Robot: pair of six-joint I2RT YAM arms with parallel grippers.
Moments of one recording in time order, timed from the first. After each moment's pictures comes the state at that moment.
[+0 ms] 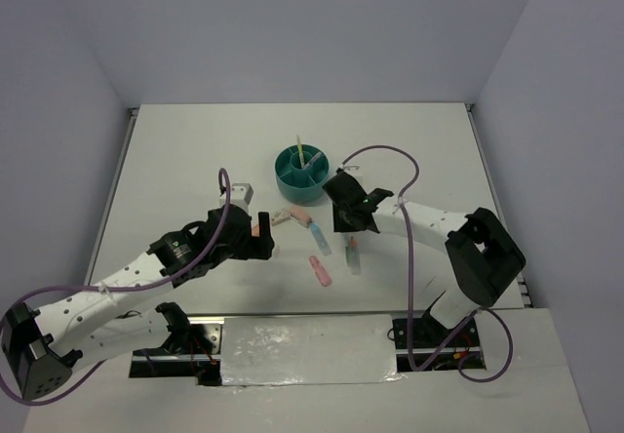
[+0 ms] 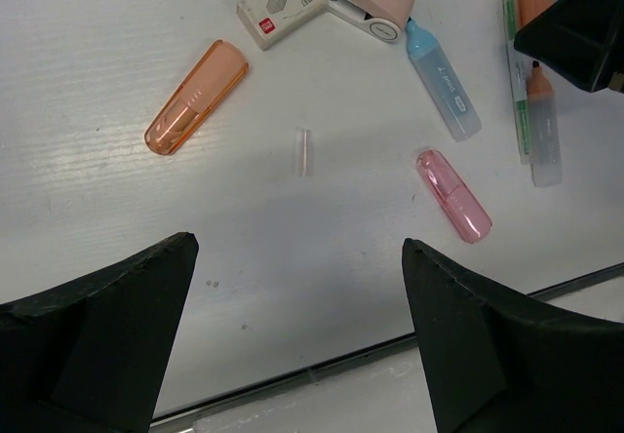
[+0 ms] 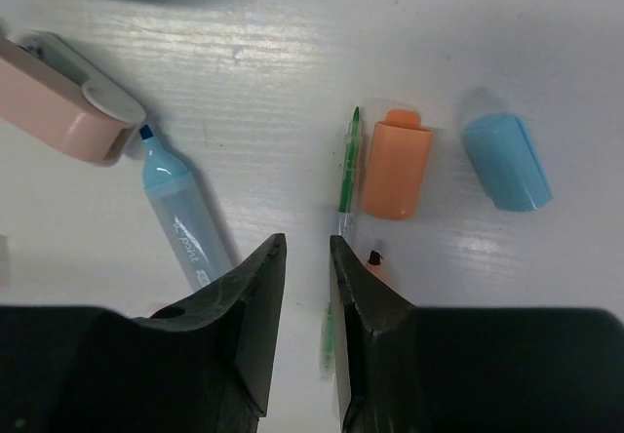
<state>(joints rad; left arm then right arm) -0.83 0.93 0.75 -0.61 -0.31 -0.66 0.72 1.59 0.95 -0.42 0.26 0.60</state>
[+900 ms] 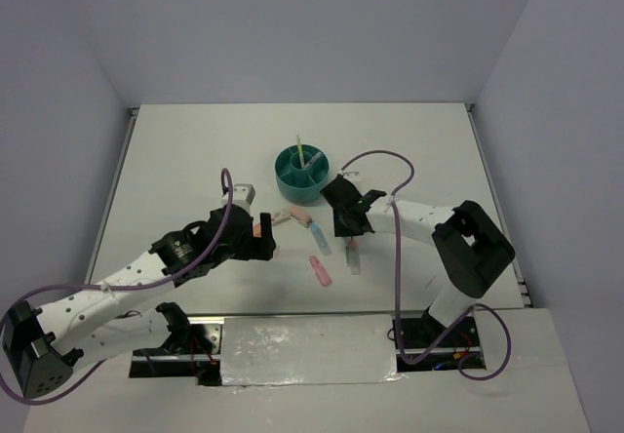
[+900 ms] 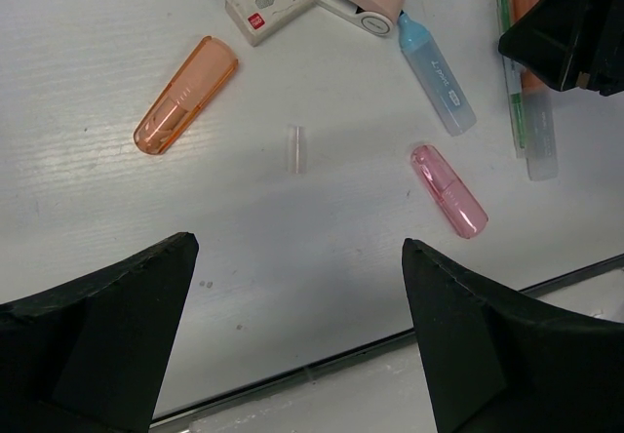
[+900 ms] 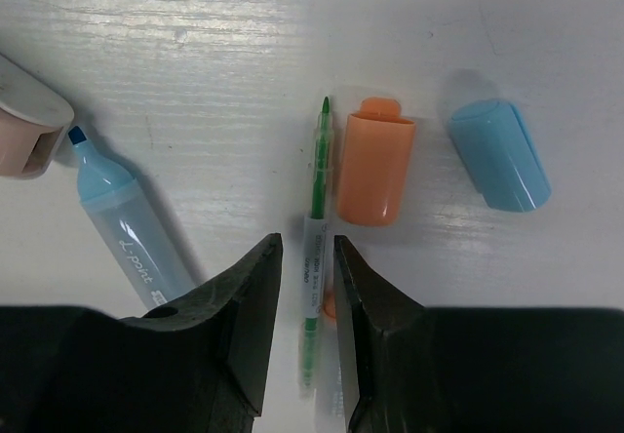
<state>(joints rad) -0.83 0.93 0.75 -0.59 -0.29 -0.65 0.72 1.64 0.94 -0.43 0.29 0.61</state>
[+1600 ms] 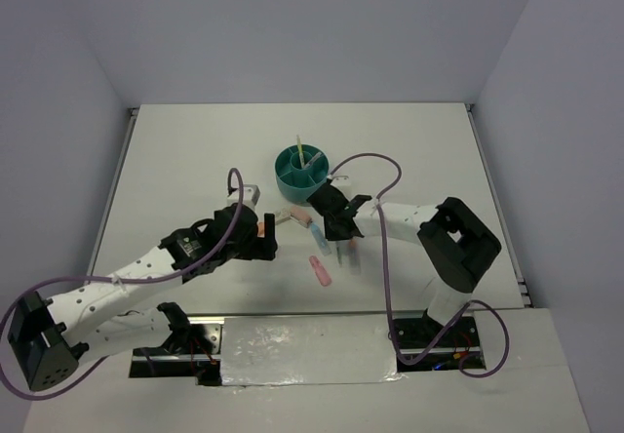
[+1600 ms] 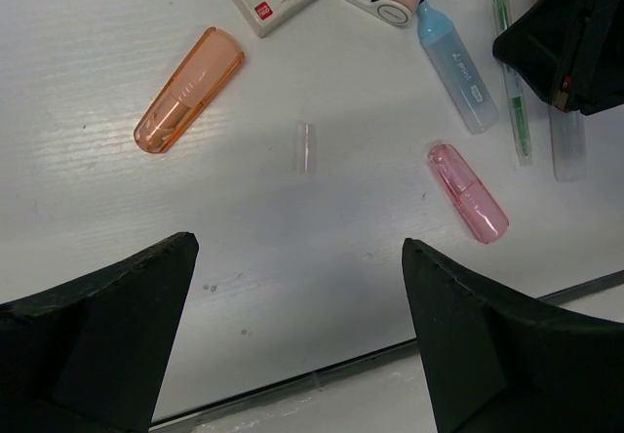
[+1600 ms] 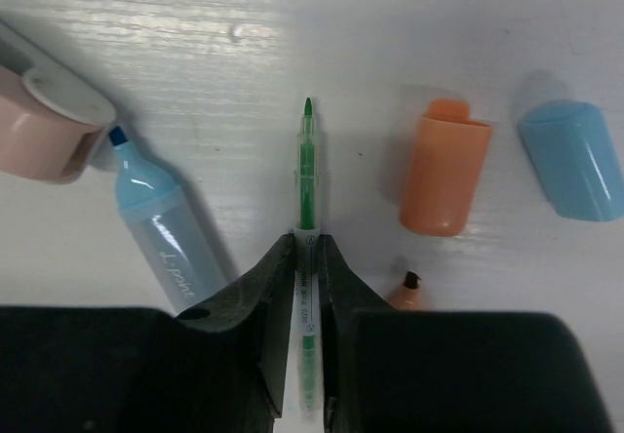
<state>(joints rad) -0.83 0.99 0.75 -0.58 -0.29 -0.64 0.79 1.71 0.96 -0.40 0.34 0.66</state>
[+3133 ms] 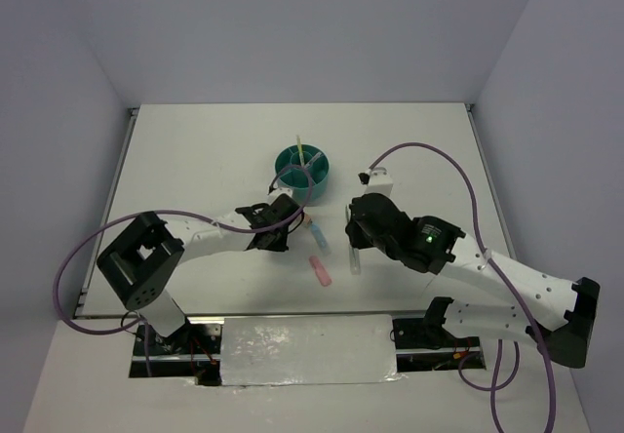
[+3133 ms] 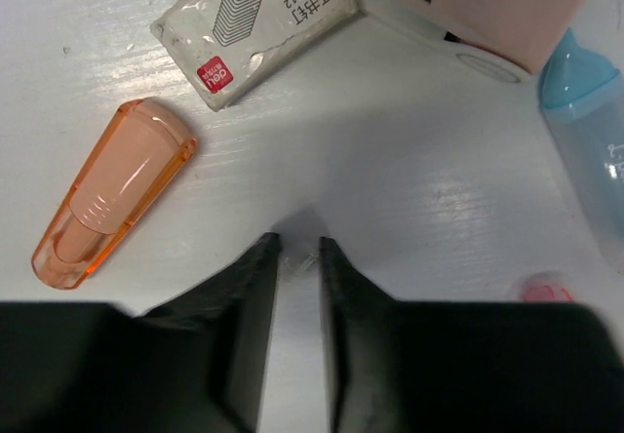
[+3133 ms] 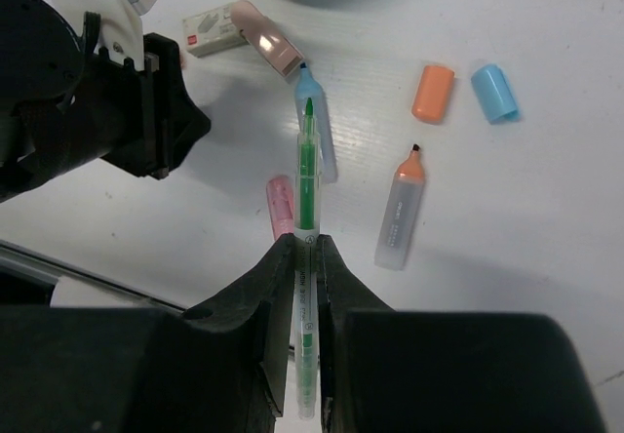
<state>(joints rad) -0.80 1.64 0.89 -0.38 -0.31 -0.61 0.99 1.01 0.96 -0.71 0.43 0.70</state>
